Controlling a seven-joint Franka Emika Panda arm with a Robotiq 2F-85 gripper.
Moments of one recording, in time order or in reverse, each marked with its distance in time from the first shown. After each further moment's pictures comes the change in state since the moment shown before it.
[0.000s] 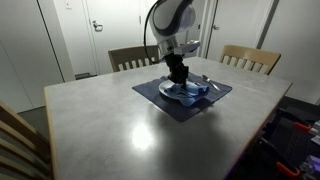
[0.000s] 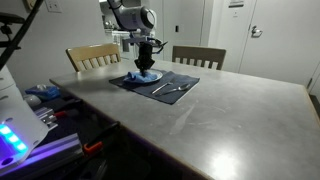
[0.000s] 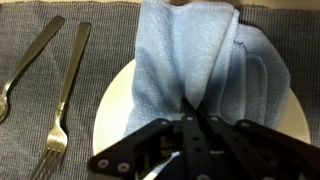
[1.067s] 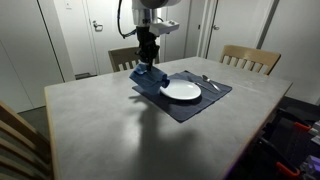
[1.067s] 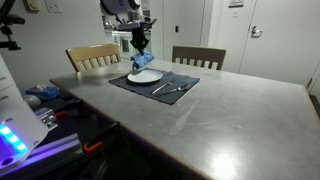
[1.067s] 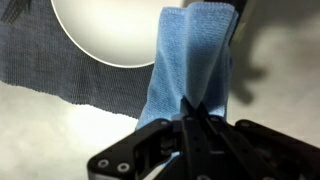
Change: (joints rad) arm 0.111 -0.104 0.032 0.049 -0.070 0.300 0.031
